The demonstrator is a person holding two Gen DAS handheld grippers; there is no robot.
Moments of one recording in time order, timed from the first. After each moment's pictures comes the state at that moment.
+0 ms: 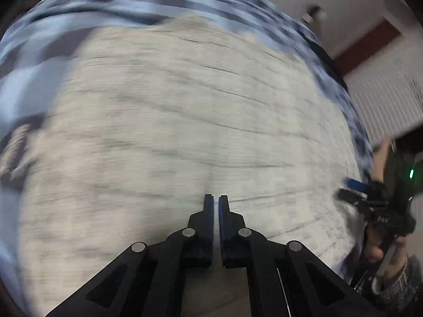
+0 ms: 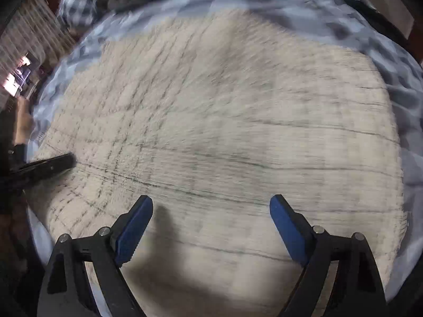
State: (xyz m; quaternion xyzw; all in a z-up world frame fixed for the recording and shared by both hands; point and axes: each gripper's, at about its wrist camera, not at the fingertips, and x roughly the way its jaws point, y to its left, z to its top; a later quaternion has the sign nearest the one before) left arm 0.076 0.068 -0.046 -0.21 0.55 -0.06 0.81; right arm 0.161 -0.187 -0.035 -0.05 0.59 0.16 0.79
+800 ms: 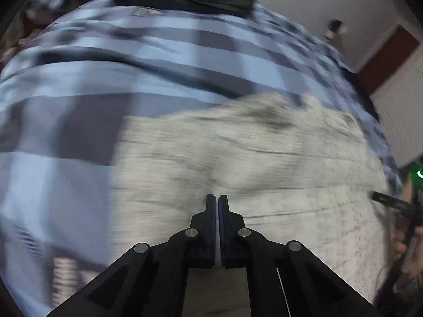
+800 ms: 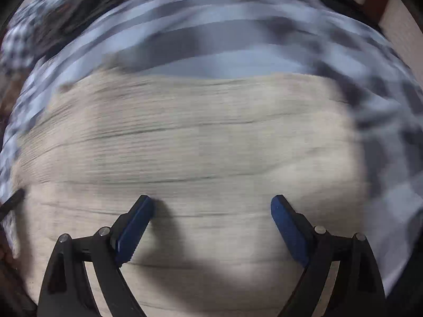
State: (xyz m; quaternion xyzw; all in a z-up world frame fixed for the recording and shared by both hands) left arm 0.178 0.127 -0.042 -0.15 0.52 0.03 0.84; right arm 0.247 -0.276 -0.064 0.02 0.61 0.03 0.79
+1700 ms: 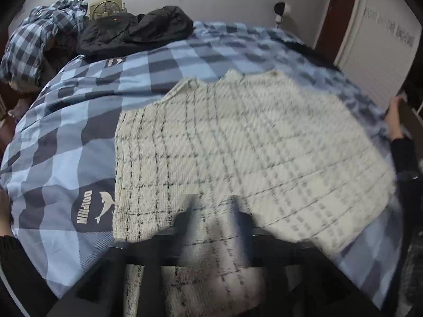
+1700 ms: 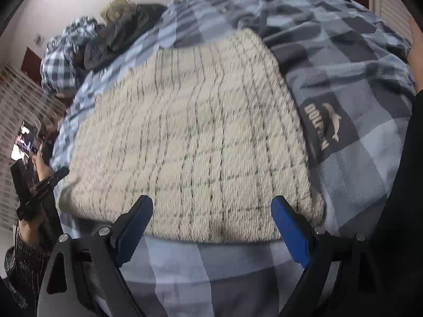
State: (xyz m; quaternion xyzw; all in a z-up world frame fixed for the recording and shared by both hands) left arm 0.033 0.050 0.010 -0.03 0.46 -0.08 0.89; right arm 0.065 -0.321 -0.005 0.13 0.56 0.12 0.81
